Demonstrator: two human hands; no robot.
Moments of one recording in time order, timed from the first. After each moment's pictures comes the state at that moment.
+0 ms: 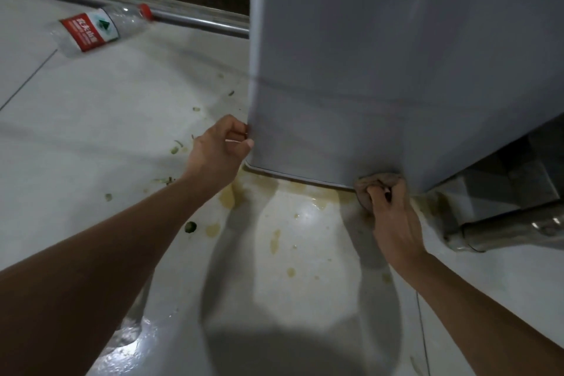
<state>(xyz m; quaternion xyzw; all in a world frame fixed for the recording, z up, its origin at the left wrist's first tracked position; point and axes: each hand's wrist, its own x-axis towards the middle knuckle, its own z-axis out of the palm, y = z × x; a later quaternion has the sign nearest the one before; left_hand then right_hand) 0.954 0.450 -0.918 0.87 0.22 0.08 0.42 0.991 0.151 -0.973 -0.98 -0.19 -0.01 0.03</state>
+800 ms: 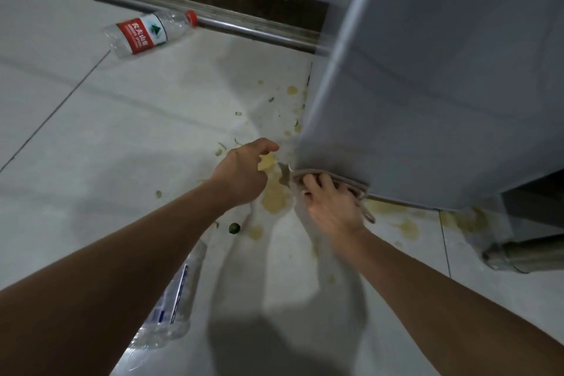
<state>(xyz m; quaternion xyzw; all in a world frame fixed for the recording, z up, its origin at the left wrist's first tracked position) 0.924 0.493 -0.921 0.90 0.15 -0.04 0.40 0.967 0.315 -0.959 -0.89 -0.41 -0.06 -0.20</state>
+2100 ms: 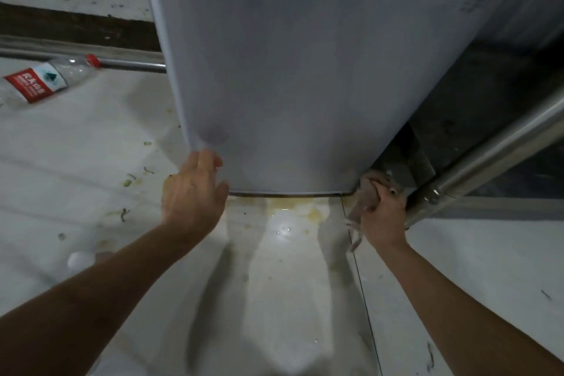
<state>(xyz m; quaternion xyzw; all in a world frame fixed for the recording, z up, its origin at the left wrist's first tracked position) 0.920 0.377 -0.878 0.95 0.14 0.13 0.24 0.982 0.095 -0.922 -0.95 0.09 -0.03 0.30</state>
